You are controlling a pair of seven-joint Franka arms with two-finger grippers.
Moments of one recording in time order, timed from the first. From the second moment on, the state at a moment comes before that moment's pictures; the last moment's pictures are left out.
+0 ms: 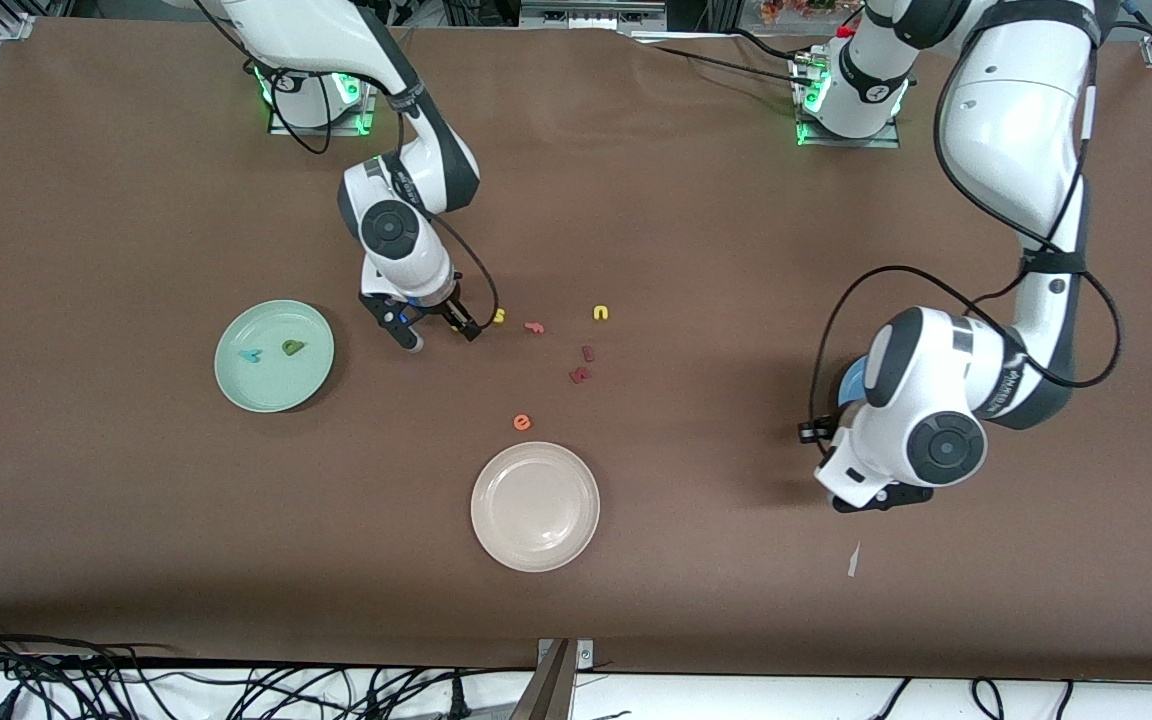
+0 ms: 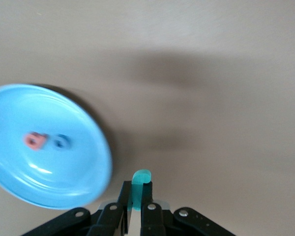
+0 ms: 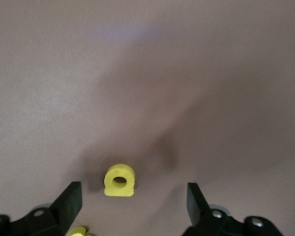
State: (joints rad) left arm -0.15 0.82 -0.06 -1.19 0.06 1.68 -0.32; right arm 0.73 0.48 -0.13 -2.12 0.18 2.55 1.27
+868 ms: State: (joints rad) left arm -0.01 0.58 -0.07 -1.81 0.11 2.28 -0.13; right arm 0.74 0.49 -0.15 -2.10 0.18 2.57 1.27
